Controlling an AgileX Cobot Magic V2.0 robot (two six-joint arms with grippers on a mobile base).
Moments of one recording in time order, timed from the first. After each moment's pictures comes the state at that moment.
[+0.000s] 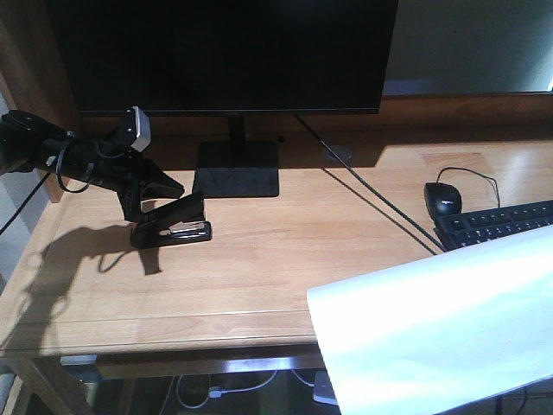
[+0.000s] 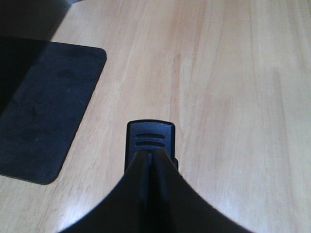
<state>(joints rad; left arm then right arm) 0.05 2.34 -1.84 -1.06 1.13 1.86 0.32 0.33 -0.04 -0.28 -0.72 1.34</state>
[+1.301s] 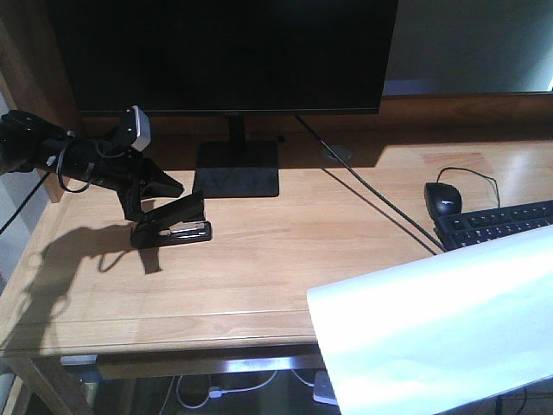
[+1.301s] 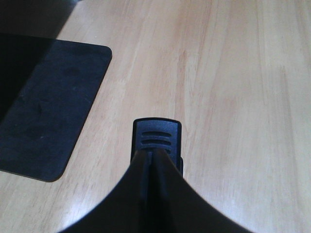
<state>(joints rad) 0.05 2.34 -1.84 -1.06 1.12 1.86 0.32 0.33 -0.04 -0.28 -0.72 1.34</state>
